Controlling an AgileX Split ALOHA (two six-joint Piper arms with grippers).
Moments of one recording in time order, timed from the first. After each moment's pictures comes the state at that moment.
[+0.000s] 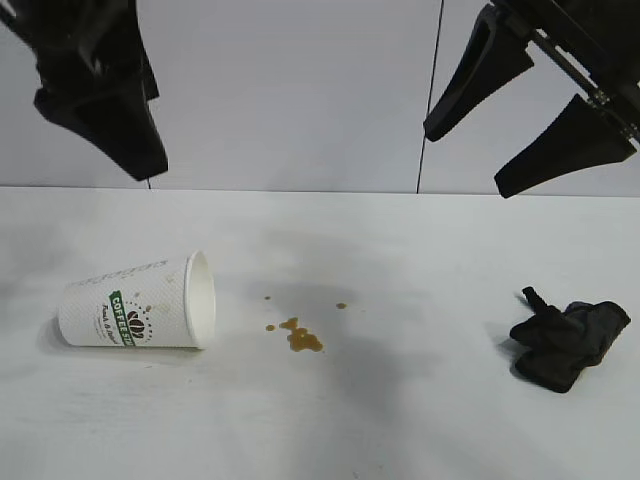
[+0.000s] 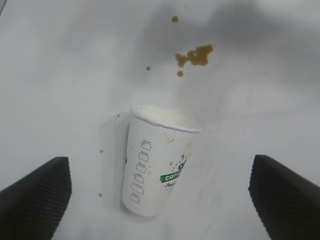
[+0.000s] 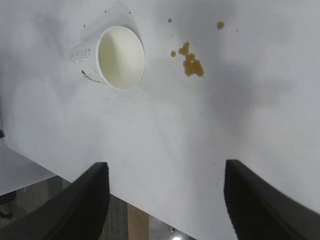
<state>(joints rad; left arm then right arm) -0.55 1.68 -1.40 -0.03 1.01 0.92 0.17 1.47 -1.08 0.67 0.95 -0.12</state>
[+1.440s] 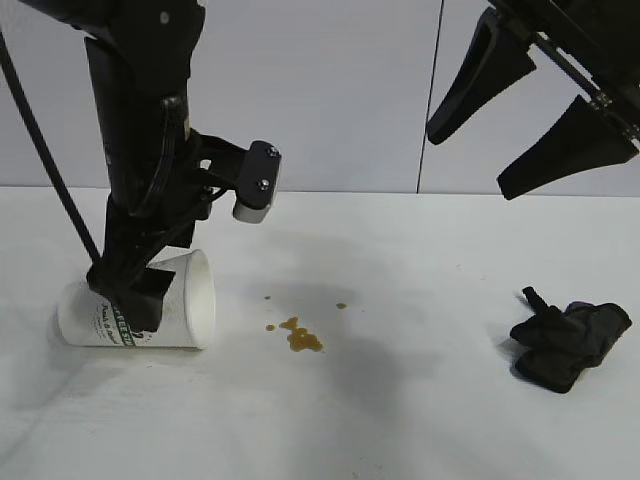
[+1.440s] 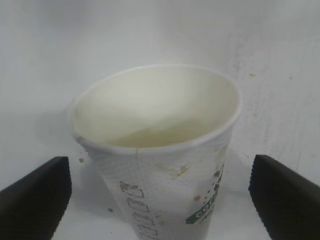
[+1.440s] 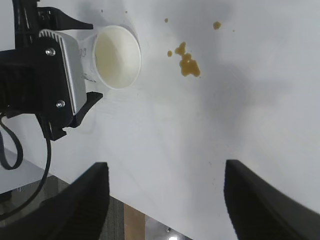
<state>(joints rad) -0.60 2.03 -1.40 0.24 0.91 0.95 0.17 1.47 -1.08 0.66 0.95 -0.12</state>
